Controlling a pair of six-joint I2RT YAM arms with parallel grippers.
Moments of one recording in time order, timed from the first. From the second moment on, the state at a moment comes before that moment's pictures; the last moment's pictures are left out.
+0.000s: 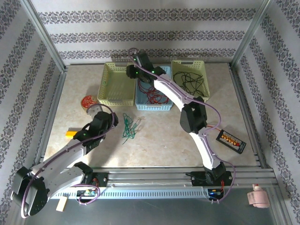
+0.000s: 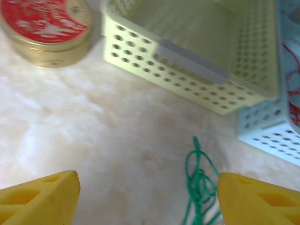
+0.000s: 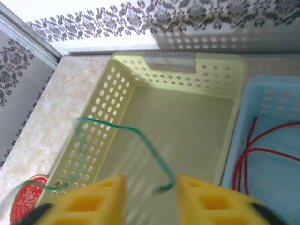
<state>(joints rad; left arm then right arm) -0.49 0.94 0.52 -0.32 -0.45 -0.80 0.62 2.39 2.33 -0.52 -0.02 0.50</state>
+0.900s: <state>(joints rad) -0.47 1.25 0.53 -0.20 -0.05 -0.58 0.81 1.86 1.30 -0.49 -0.31 0.27</state>
